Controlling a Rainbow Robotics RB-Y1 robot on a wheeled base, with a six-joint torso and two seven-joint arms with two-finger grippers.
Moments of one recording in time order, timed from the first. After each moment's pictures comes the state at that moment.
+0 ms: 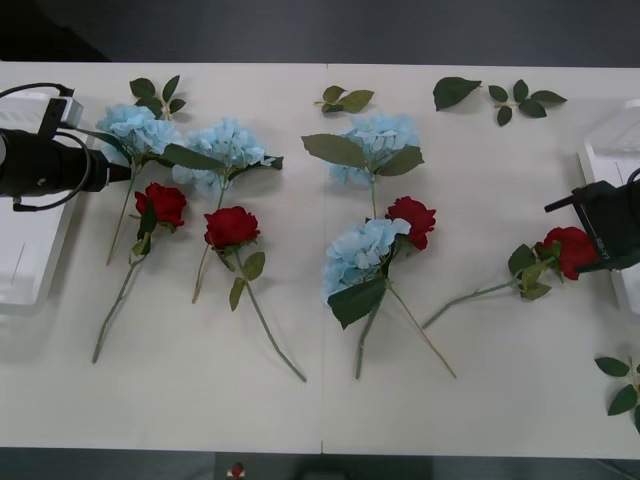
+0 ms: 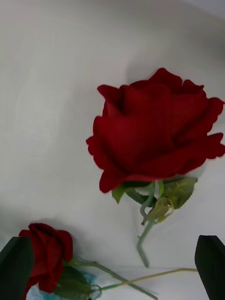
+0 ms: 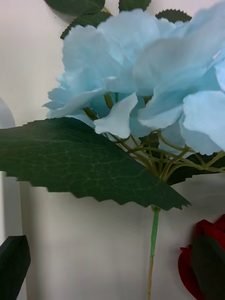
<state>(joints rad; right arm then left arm) -0.54 -1.15 0.52 -1.31 -1.56 1.07 0.40 -0.71 0.86 -0.39 -0.90 1.33 0.75 -1.98</state>
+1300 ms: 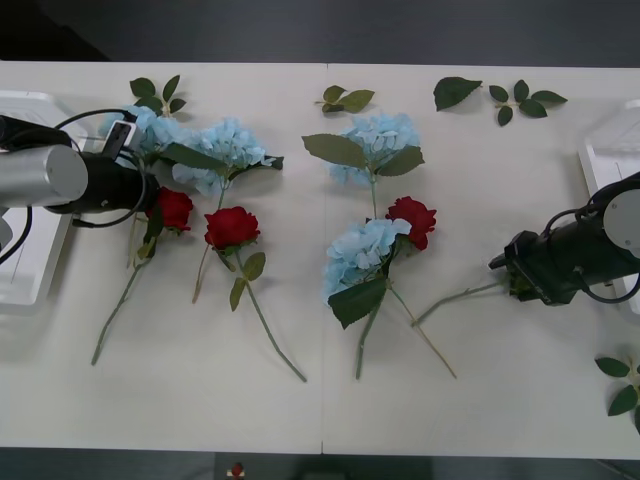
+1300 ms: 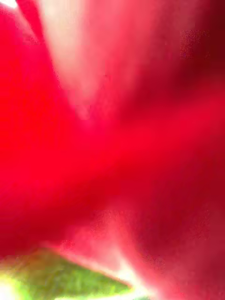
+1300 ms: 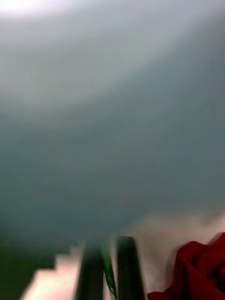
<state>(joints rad) -0.54 -0.96 0.65 -1.25 -1.41 0.99 0.68 -0.71 0.68 -0.39 -0.90 1.03 0.72 -1.89</state>
